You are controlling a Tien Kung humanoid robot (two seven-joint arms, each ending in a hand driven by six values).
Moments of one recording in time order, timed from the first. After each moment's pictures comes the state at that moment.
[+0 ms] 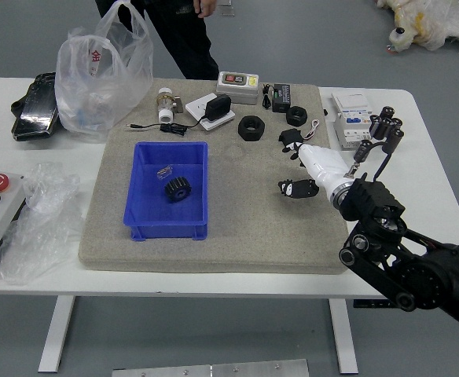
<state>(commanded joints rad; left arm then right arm) -0.15 0.19 -0.74 -0.32 0.74 0.11 0.21 0.54 -0.28 0.71 1.23 -1.93 -0.13 -0.42</state>
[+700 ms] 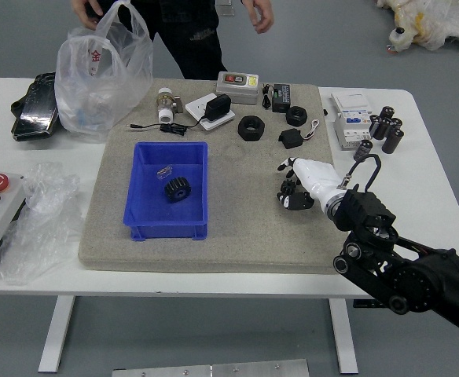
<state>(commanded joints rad) -0.16 0.19 -0.73 -0.32 0.73 0.11 0.20 0.55 -0.27 0.63 1.15 -1.88 -0.18 -0.39</state>
